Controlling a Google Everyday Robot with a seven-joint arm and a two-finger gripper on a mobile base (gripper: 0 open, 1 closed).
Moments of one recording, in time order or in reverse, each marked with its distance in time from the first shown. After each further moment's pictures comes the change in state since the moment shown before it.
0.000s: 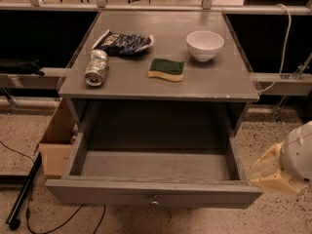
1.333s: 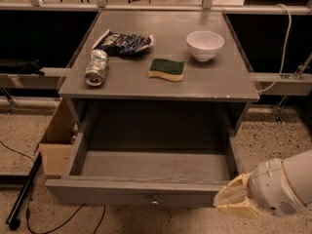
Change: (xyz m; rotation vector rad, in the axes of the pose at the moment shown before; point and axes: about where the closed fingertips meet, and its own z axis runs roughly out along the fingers) arm -0.009 0.044 0.087 -0.224 -0.264 0.000
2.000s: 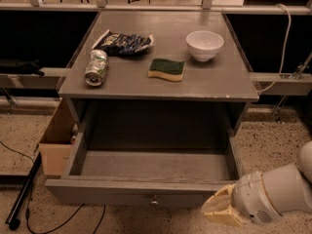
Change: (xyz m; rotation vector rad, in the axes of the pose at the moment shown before) arm 0.017 -0.005 0.052 -0.027 -0.028 0.058
